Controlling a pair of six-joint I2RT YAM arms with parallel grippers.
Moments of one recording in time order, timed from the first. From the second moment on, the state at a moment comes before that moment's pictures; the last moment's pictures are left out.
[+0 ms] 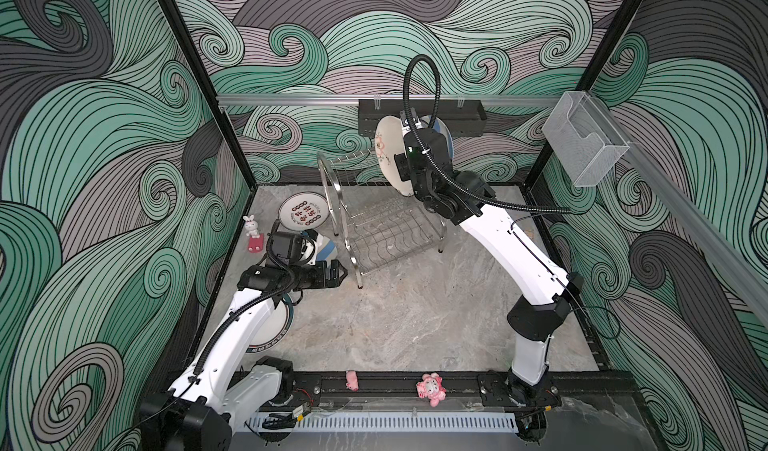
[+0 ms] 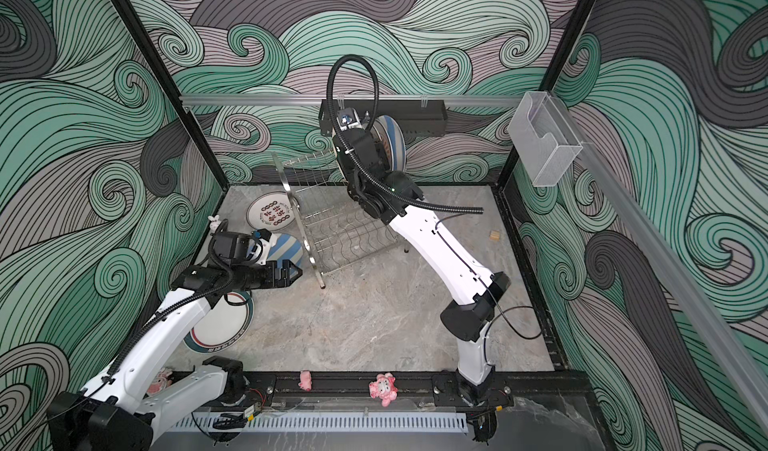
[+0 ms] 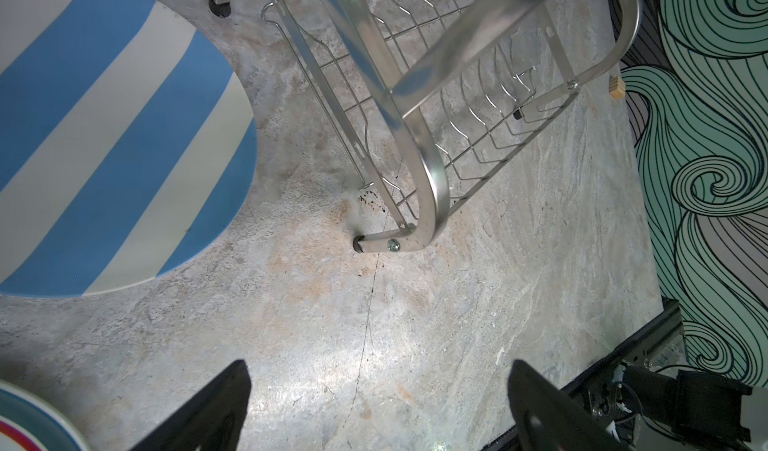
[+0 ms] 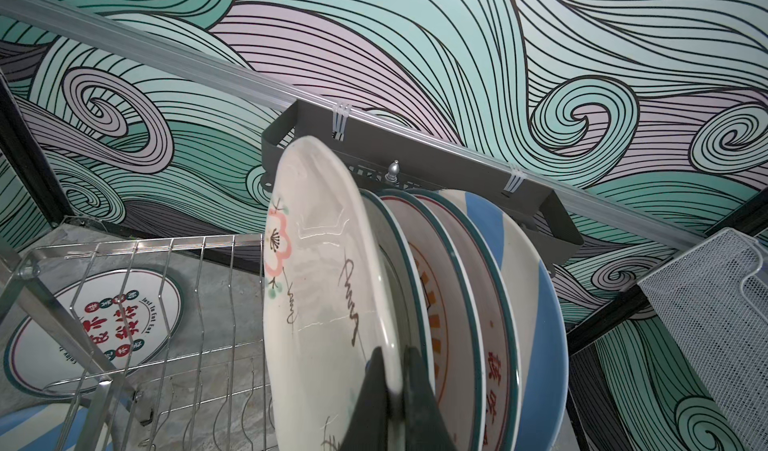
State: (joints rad) left arm -0.21 1.01 0.84 -0.76 0.37 -0.28; right arm 0.81 1.90 2.33 -0.71 0.76 -0.12
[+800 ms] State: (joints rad) left arm -0.20 1.01 0.84 -0.76 0.38 -0.28; right arm 0.80 1.93 2.32 -0.69 0.77 -0.12
